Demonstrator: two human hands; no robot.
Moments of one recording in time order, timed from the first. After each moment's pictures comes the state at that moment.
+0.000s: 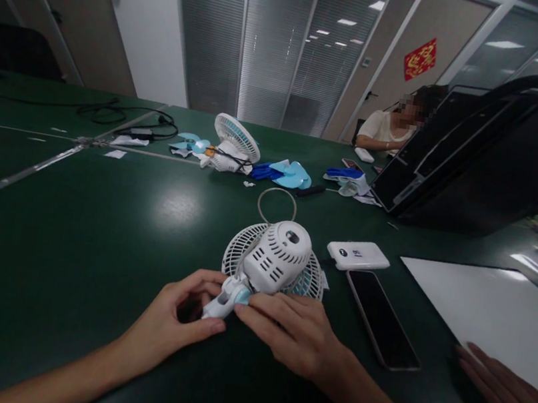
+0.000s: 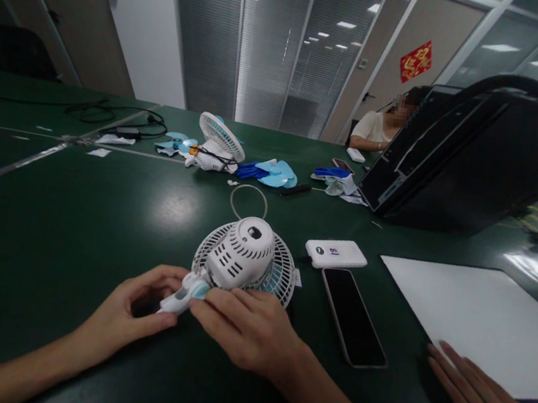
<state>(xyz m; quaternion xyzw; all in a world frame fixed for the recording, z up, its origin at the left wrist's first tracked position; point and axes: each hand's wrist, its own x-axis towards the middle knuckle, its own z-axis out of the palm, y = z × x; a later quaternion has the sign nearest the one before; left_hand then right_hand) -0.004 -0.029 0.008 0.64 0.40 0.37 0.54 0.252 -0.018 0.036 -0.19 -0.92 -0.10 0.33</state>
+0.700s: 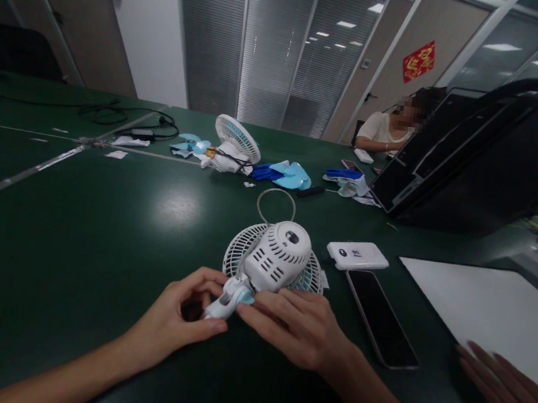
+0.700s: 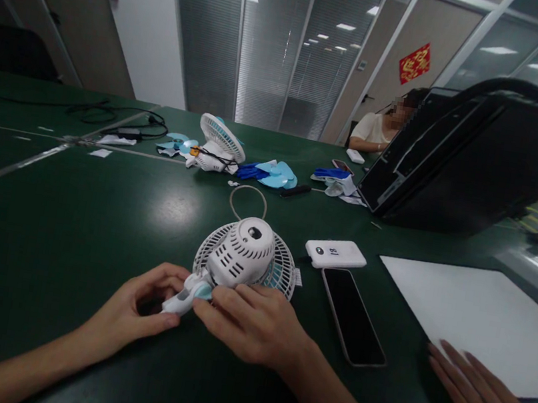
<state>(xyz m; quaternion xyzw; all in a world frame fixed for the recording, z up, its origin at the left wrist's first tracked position) 0.000 -0.029 0.013 0.61 0.40 0.36 0.58 0.257 -0.015 0.044 -0.18 -0.93 -0.16 0.29</state>
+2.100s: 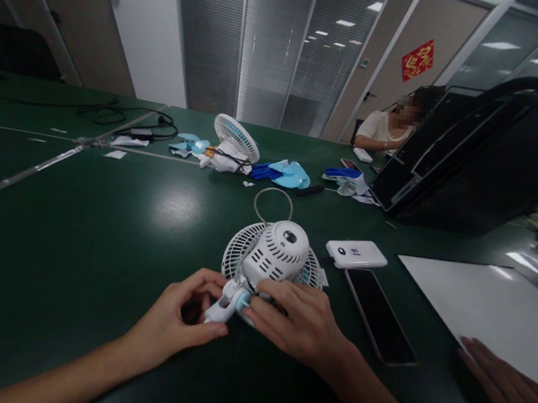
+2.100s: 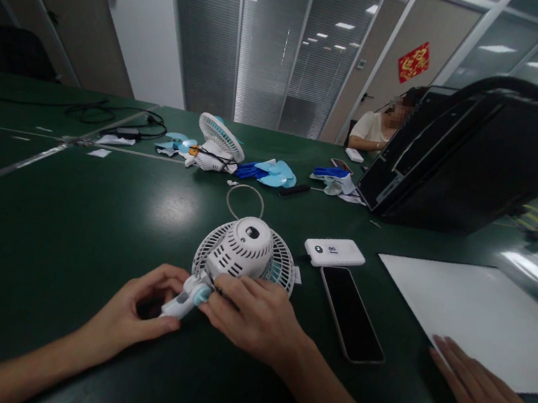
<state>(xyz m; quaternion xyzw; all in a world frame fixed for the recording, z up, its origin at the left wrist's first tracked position) 0.002 -0.031 0.015 0.64 0.39 0.36 0.55 0.250 -0.013 0.046 -0.23 -0.90 -0.15 0.34</state>
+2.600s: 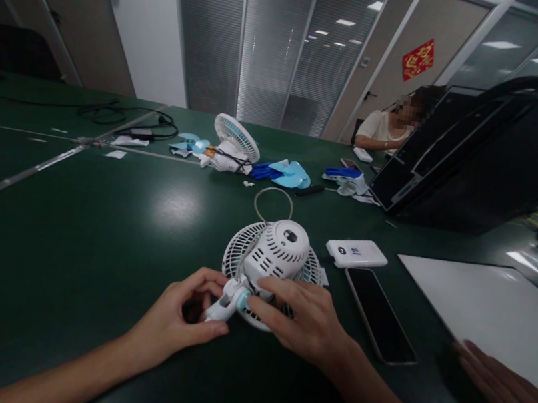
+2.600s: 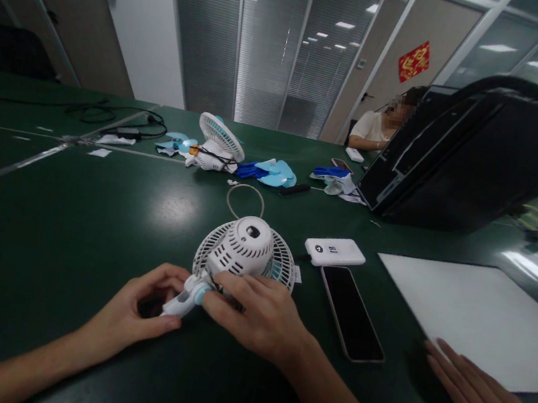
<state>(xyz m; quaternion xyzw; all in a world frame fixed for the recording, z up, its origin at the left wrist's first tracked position) 0.001 -0.032 0.013 0.63 0.39 0.36 0.56 0.259 -0.011 0.038 -0.22 -0.90 -0.16 0.33</state>
